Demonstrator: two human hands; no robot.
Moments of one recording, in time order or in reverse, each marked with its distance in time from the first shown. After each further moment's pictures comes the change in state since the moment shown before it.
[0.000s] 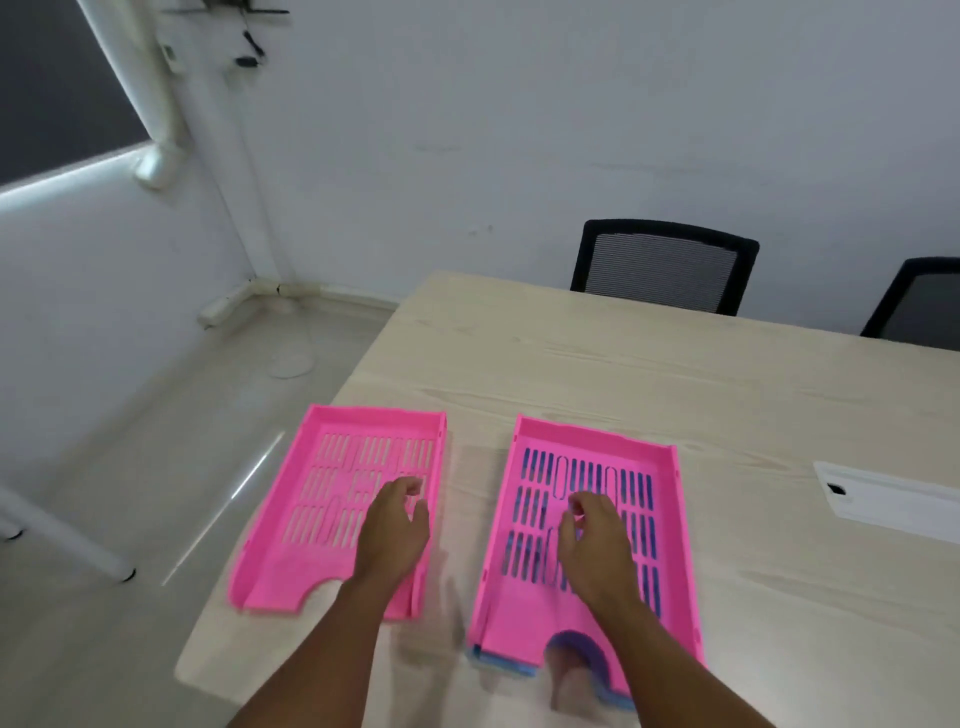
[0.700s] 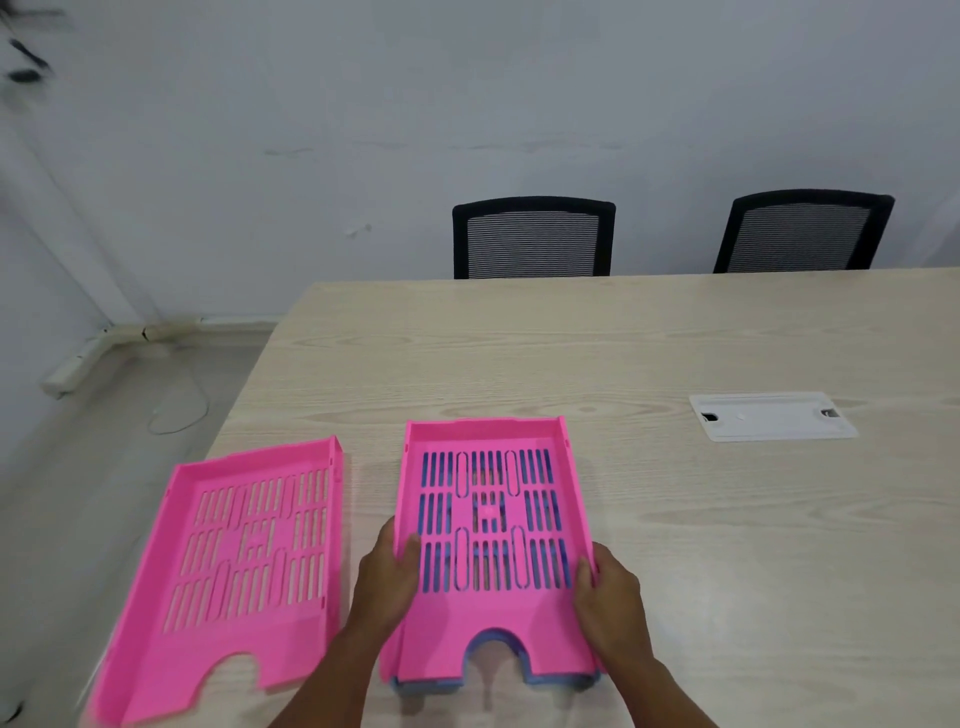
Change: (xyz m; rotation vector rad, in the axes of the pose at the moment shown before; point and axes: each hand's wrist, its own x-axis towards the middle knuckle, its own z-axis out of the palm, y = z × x) left_hand -0.033 0.054 0.085 -0.090 -0.391 -0.042; right_hand -0.060 0.093 -0.067 0.110 0.033 0.451
